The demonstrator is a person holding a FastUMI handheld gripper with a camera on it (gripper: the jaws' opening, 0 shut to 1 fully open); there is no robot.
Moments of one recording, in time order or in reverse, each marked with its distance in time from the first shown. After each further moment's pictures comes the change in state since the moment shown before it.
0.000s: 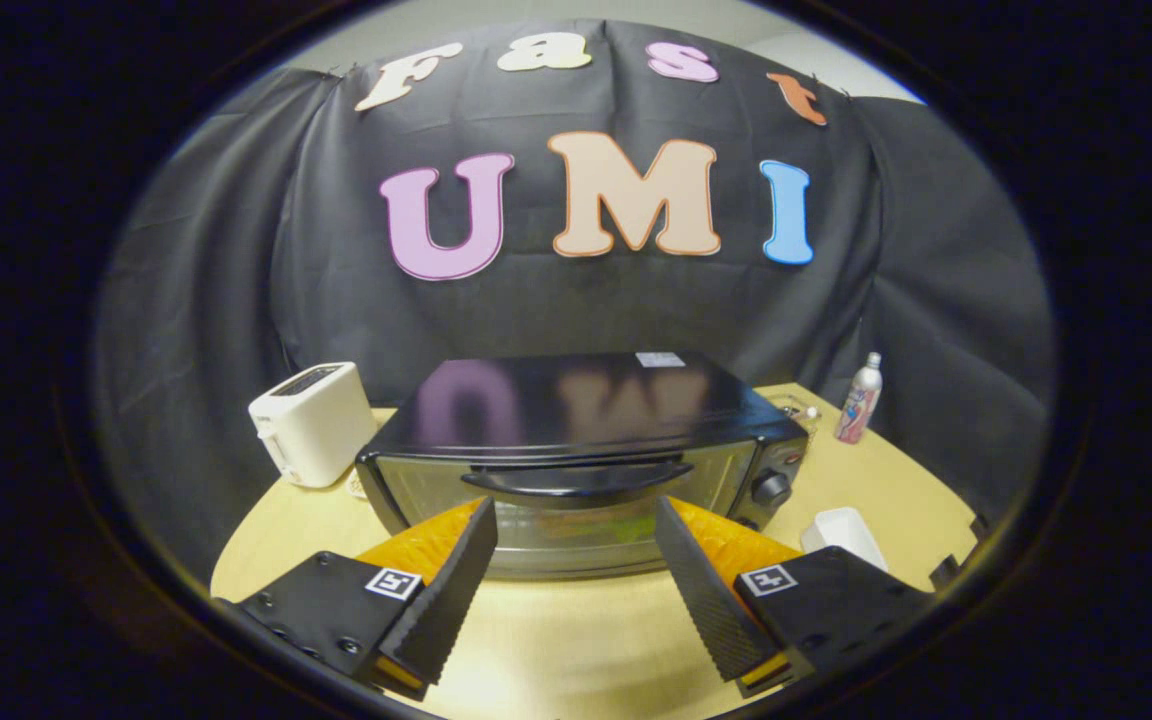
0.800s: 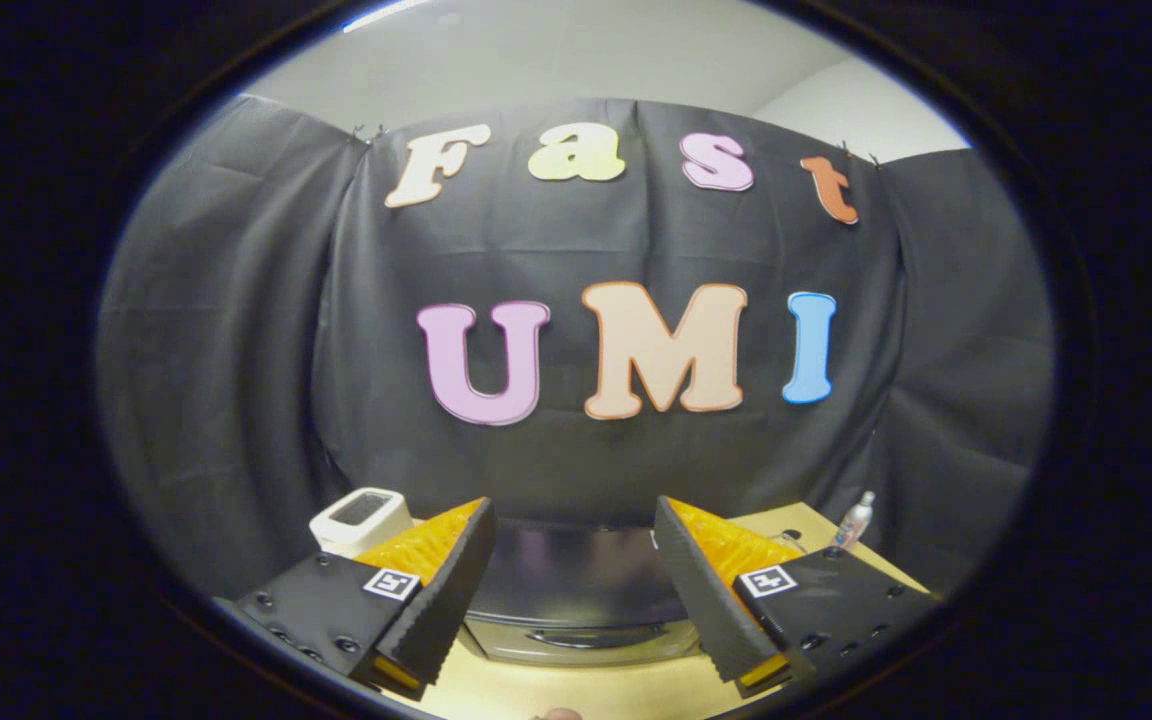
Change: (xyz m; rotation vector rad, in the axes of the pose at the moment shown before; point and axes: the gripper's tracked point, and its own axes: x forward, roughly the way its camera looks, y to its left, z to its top) arm -0.058 0.045 0.222 -0.004 -0.247 0.112
